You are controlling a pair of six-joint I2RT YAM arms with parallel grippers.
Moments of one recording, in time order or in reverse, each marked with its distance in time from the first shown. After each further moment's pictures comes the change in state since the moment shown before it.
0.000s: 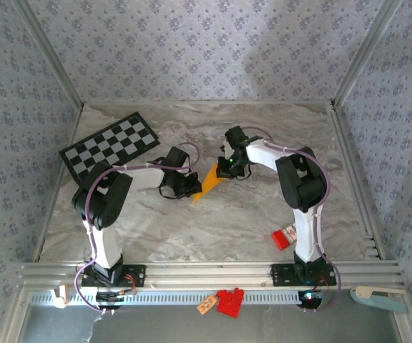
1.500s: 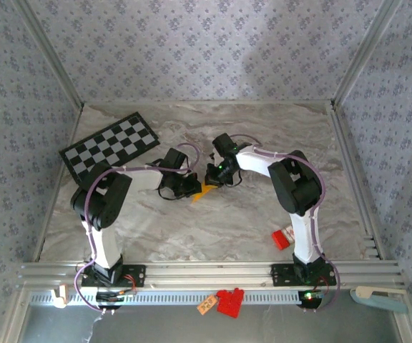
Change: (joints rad) left arm 0.006 -0.012 -0.037 0.072 0.024 0.019; right arm 0.117 -0.008 -0.034 0.049 -0.051 0.160
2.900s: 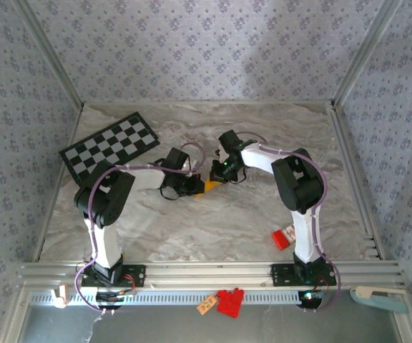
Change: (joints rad) left arm -0.008 0.026 0.009 0.024 0.047 0.180; right arm -0.062 0.014 0.007 -0.009 0.008 -0.031
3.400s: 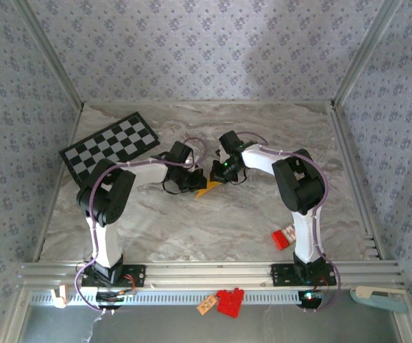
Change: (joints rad) left arm -0.003 0.034 0.122 -0.121 0.003 -0.037; right arm 0.002 -0.018 -0.028 0.033 0.008 0.001
